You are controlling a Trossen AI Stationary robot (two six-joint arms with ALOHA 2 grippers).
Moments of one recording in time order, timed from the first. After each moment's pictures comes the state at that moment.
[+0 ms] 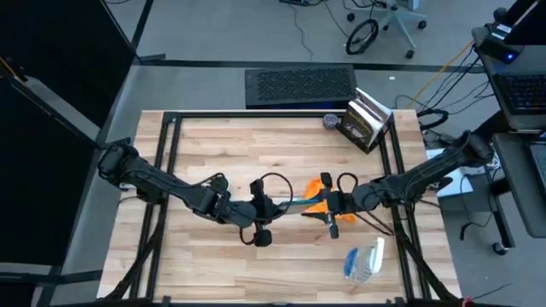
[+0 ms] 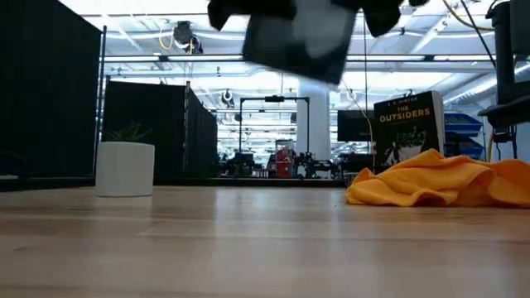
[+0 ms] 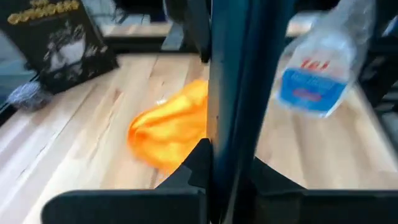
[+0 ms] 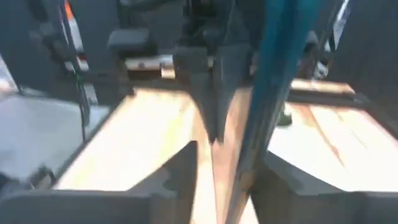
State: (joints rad) left arm -0.35 1.60 1.16 -0.17 -0.47 -0.18; right arm 0.40 1.16 0.68 0.20 0.31 0.03
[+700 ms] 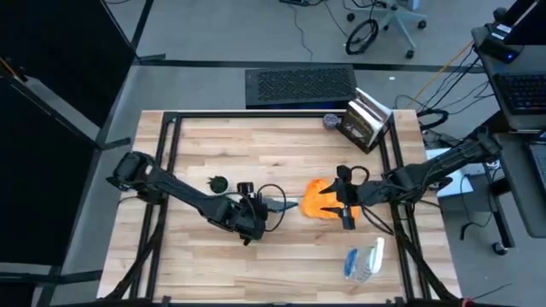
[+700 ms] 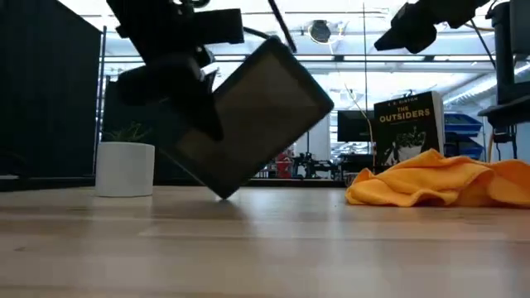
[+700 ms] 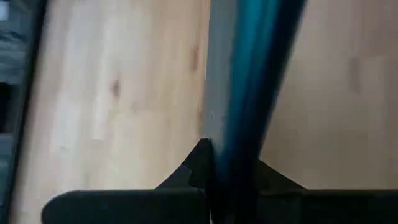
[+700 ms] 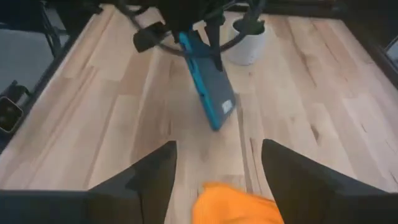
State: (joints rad) left arm -0.36 1.80 1.21 -0.66 -0.59 -0.23; right arm 0.39 1.02 0.73 -0.30 0.34 0.18
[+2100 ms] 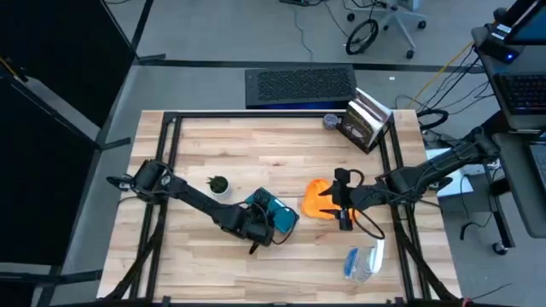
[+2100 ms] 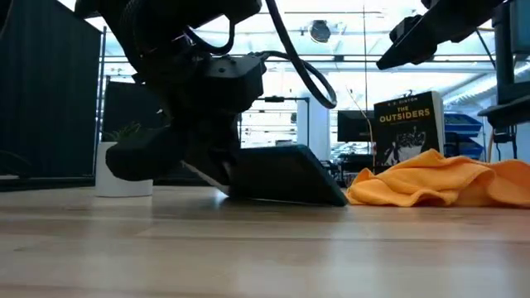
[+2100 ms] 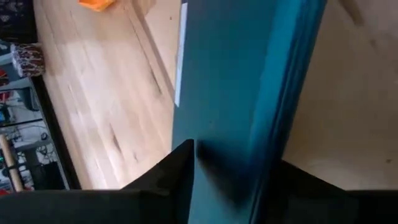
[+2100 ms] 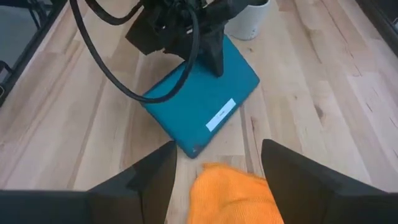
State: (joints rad) left arm -0.36 1.96 1.23 -0.55 -0.63 0.29; right arm 0.38 1.09 0.73 -0.34 0.34 0.22
